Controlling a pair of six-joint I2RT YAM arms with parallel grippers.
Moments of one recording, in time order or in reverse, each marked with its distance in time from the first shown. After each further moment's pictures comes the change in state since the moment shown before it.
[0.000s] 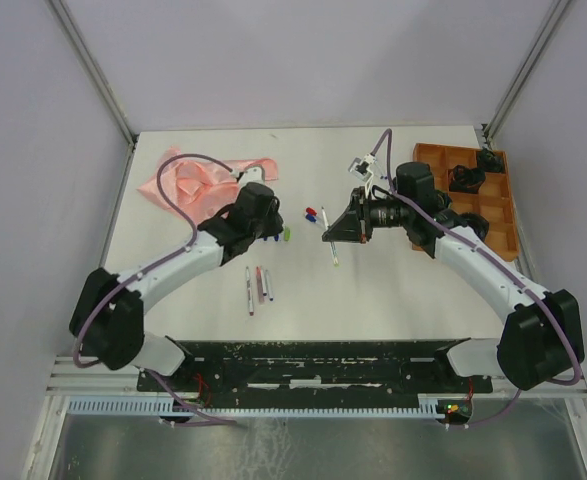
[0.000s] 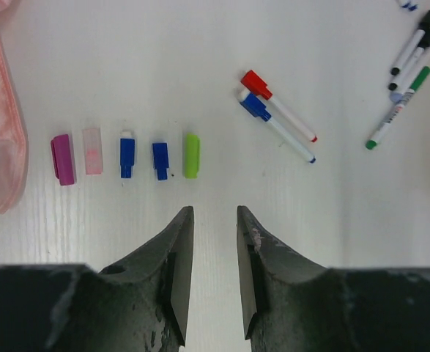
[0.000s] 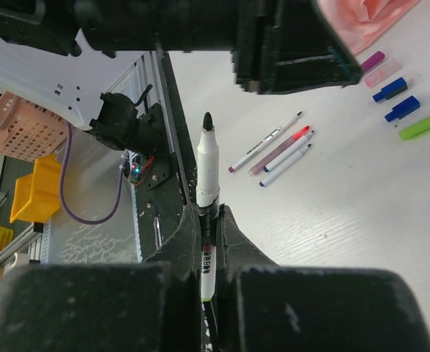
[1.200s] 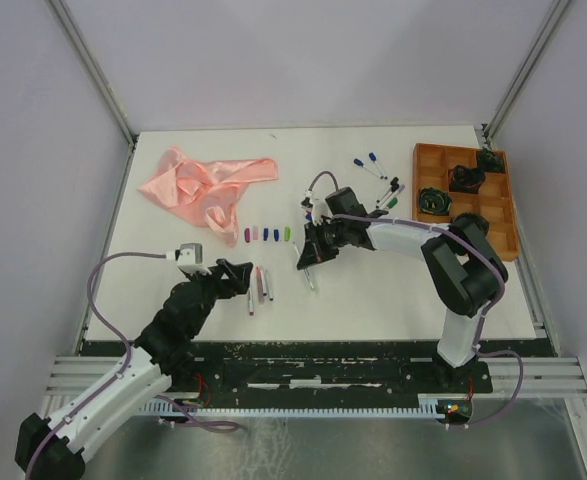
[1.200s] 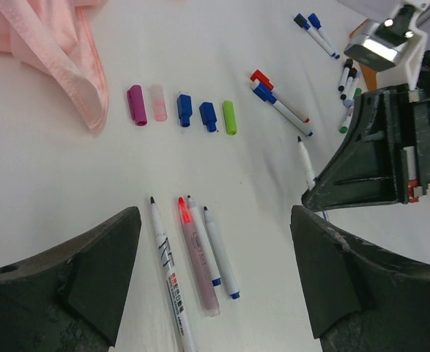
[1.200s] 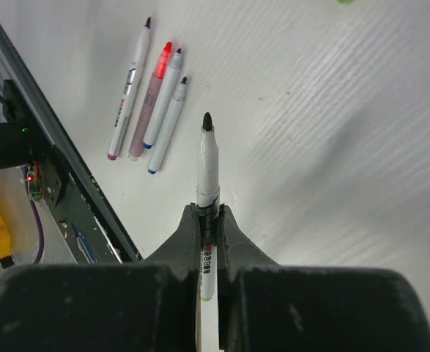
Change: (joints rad) left arm 0.000 -1.094 -0.960 0.359 -0.026 0.057; right arm 0.210 0.486 0.084 -0.040 0.362 0.063
